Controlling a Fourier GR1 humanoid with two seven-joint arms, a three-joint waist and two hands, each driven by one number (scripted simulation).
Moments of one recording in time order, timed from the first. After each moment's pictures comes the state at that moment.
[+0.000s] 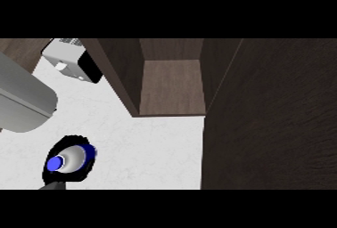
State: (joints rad) left arm -0.16 0.18 0.28 -0.69 0.25 -0.43 -0.72; right arm 0.82 -0.27 -0.29 -2.37 -0.58 0.50 -0.15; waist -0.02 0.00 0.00
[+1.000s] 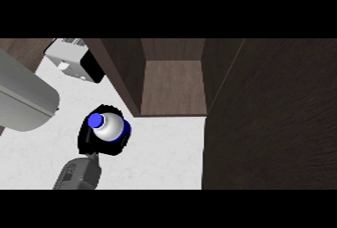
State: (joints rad) left arm -0.22 0.02 0.07 -1.07 0.24 -0.15 -0.47; right arm 0.87 -0.29 -0.32 -2.36 -0.62 0.52 -0.18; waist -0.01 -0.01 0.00
